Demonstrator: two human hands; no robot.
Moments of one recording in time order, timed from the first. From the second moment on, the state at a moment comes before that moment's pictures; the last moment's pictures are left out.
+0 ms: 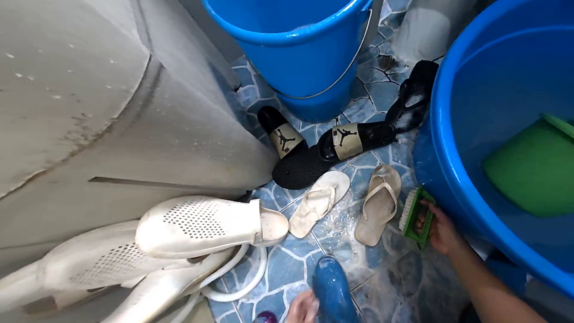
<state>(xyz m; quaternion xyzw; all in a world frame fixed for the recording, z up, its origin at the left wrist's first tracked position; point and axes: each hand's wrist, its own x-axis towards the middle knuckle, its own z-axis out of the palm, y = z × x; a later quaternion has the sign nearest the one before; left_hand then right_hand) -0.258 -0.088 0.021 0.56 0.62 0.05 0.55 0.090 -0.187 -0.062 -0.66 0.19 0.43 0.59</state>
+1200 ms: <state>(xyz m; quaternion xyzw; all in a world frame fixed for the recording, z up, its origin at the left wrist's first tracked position) -0.037 0.027 -0.068 0.85 0.23 -0.24 0.41 0.022 -0.160 -0.028 -0.66 -0.47 0.56 -0.16</state>
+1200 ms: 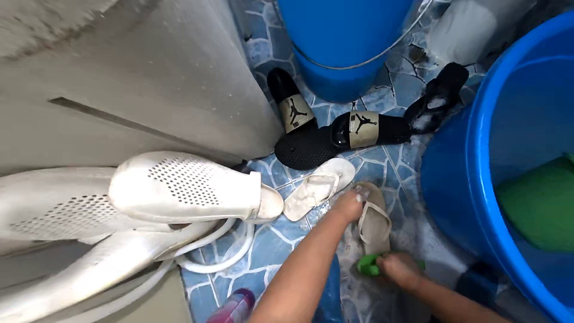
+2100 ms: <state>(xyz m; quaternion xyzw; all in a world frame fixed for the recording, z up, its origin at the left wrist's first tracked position) -0.024 0.034 -0.059 0.85 0.19 -0.29 0.39 0.026 -0.171 -0.031 -0.68 -0.44 0.56 -0.17</state>
